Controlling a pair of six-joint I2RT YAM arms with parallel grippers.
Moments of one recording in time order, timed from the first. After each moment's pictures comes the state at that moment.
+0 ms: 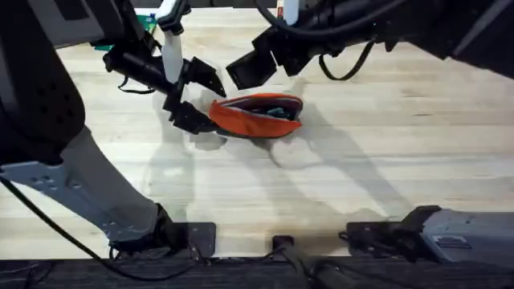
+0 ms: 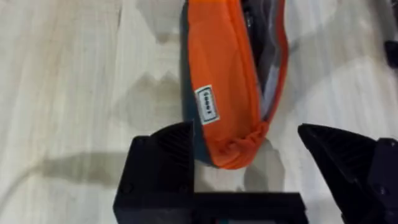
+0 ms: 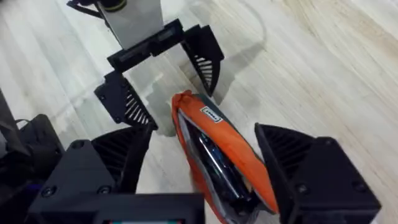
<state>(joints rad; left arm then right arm) 0.15 1.93 1.30 -1.34 0.89 1.80 0.62 1.49 1.34 -0.61 -0.34 -0.05</state>
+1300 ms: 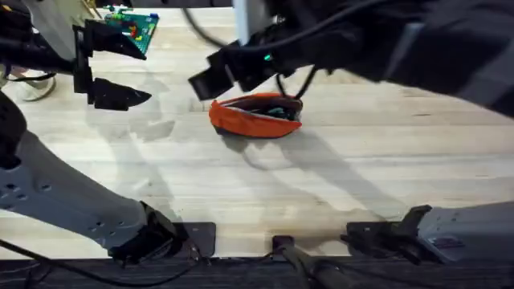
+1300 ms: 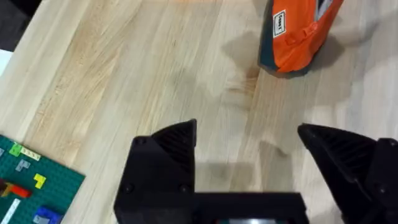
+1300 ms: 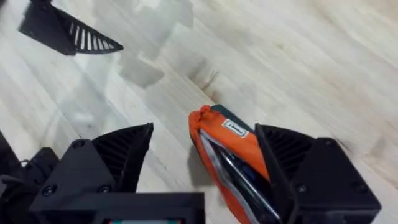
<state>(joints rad) 0.60 1.93 1.59 -1.55 0.89 2.04 0.80 1.60 1.37 -0.53 -0.13 0.18</state>
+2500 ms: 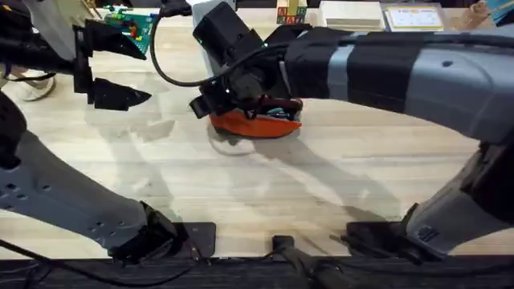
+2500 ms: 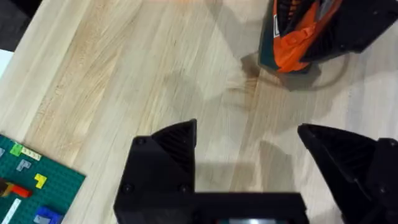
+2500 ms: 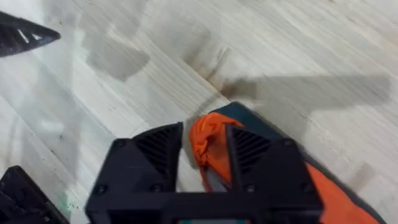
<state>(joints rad) 0.60 1.93 1.59 -1.55 0.89 2.04 0.87 1.92 1.43 -0.46 -0.10 0.28</state>
